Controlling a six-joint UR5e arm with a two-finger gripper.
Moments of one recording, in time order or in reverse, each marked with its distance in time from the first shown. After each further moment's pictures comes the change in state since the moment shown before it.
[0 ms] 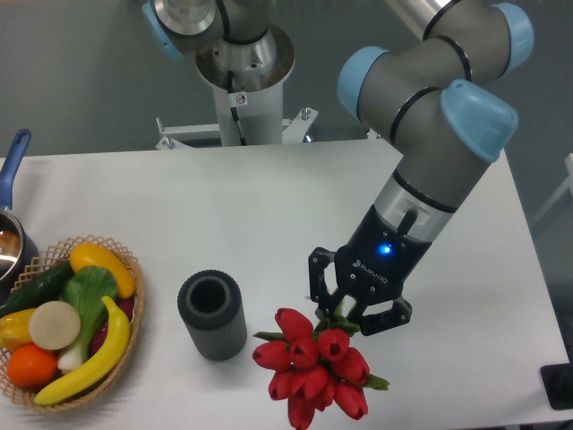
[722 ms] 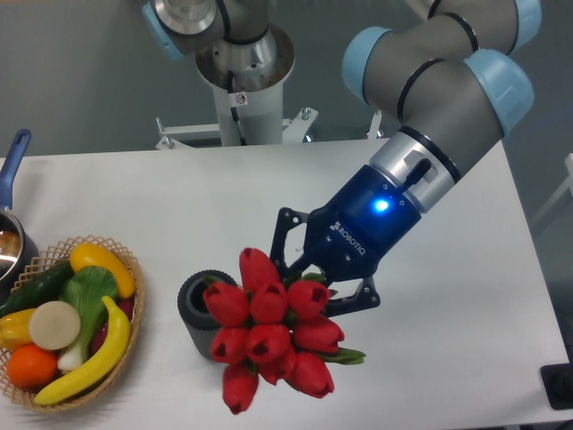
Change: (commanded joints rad) arm -0.012 0.002 -0.043 0.069 -0.388 -0.015
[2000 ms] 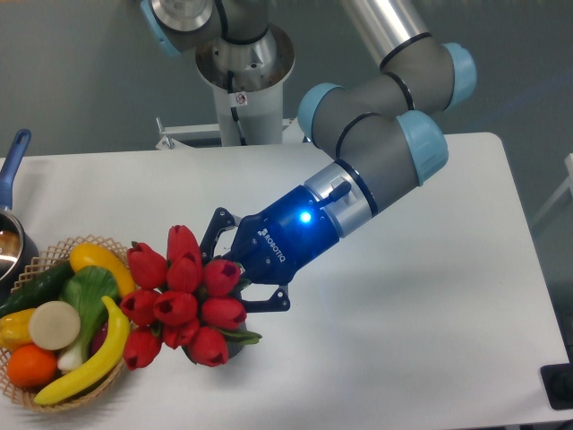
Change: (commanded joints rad) arm -0.063 0.038 -0.279 0.313 -0.078 0.058
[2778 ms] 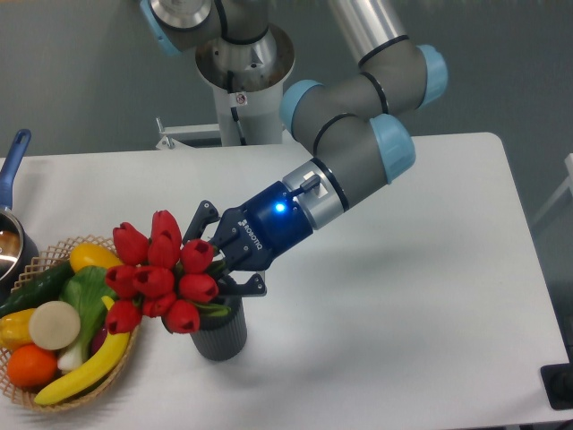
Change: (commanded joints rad) arm 0.005 0.081 -0.264 0.005 0.002 0.304
